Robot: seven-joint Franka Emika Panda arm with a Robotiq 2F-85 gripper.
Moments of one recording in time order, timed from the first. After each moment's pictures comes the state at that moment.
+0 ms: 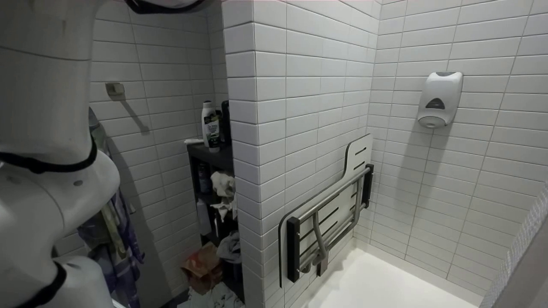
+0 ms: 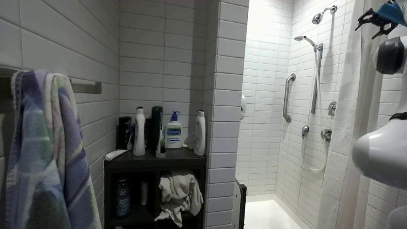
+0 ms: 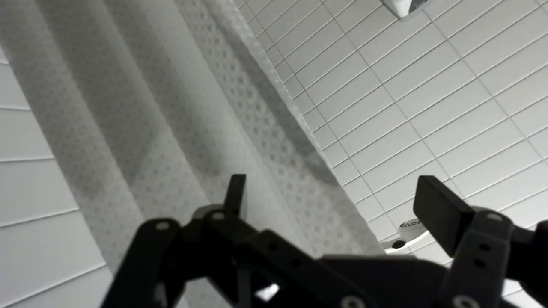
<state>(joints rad) -1.21 0.36 -0.18 -0.56 0.79 1.81 -0.05</state>
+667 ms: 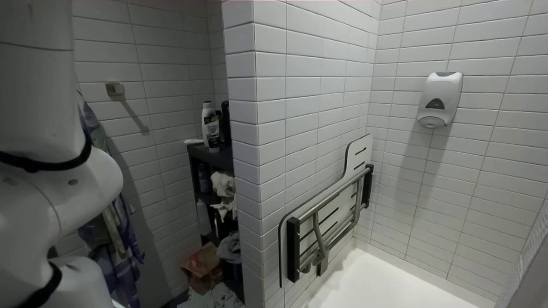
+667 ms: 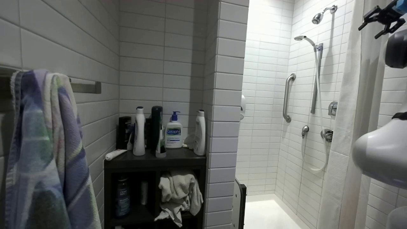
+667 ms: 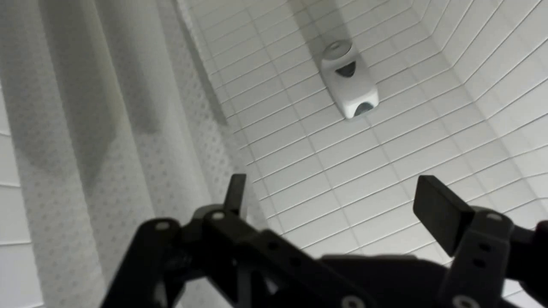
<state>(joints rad) -1.29 0.29 -0.18 -0.63 0.90 1.52 -0.34</state>
